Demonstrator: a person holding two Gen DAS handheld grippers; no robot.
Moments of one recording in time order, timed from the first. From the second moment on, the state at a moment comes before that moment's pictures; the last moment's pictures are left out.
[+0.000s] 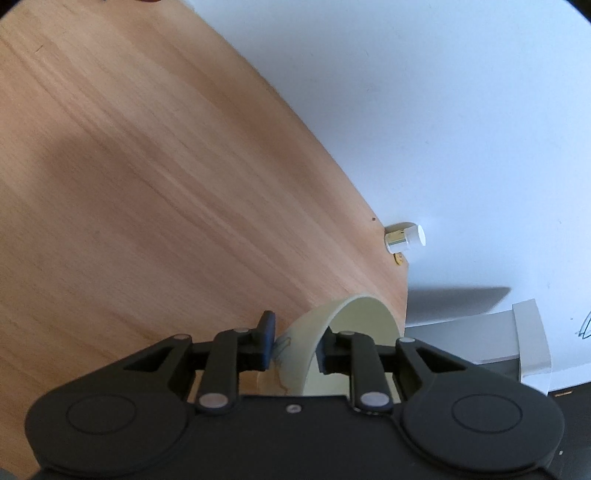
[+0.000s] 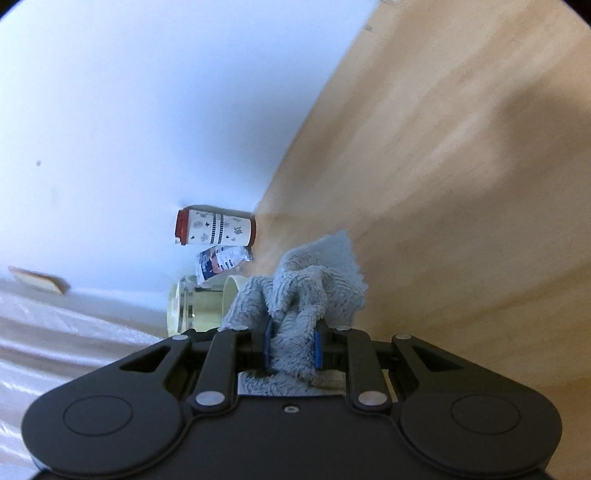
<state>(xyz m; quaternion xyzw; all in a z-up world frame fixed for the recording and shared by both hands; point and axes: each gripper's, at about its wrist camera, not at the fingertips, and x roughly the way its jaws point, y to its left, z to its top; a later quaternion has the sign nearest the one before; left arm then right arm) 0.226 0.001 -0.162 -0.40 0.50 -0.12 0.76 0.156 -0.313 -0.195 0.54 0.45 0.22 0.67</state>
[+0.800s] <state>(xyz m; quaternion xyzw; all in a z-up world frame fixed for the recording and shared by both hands) 0.225 0.007 -0.160 -0.44 0.47 -0.10 0.76 0.150 -0.305 -0.142 0.42 0.45 0.25 0.75</state>
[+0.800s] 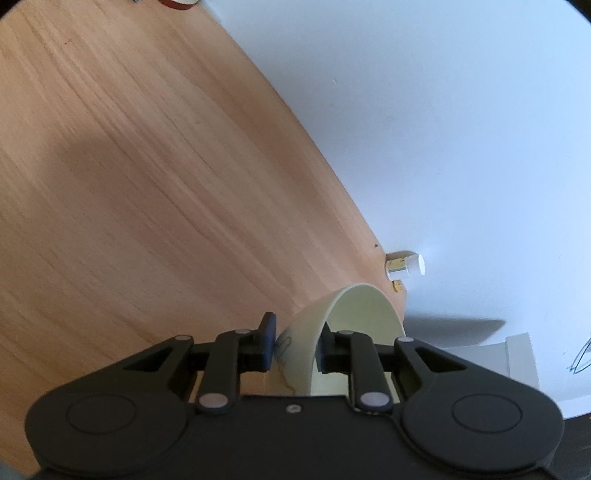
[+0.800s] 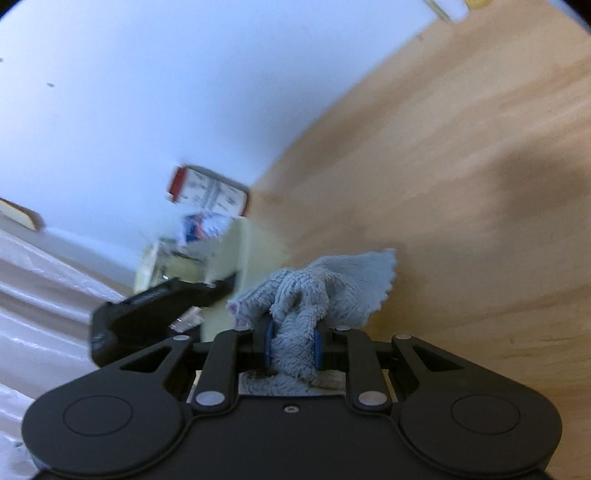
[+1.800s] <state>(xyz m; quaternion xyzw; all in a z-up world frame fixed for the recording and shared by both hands) 0.226 -0.006 -0.160 -0.41 0.47 -0.12 0.77 0.155 -0.226 -0.119 0.29 0.51 0.30 0.76</state>
